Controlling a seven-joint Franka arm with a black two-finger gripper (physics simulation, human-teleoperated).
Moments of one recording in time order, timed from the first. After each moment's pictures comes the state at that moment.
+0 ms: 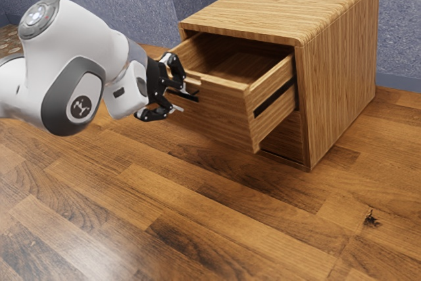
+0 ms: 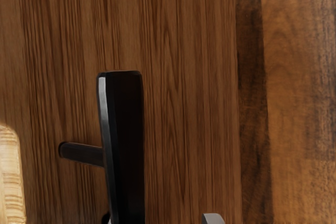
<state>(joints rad) 0.18 -0.26 -0.12 -2.02 0.00 2.45 1.68</state>
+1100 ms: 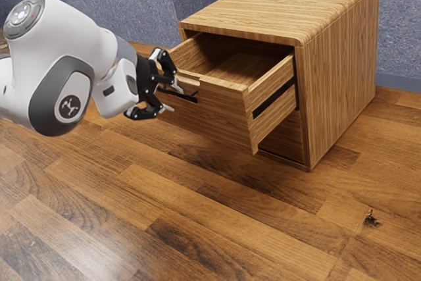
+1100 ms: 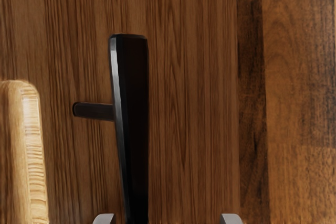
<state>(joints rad) 0.19 -0.28 -0.11 -2.04 0.00 2.45 1.68</state>
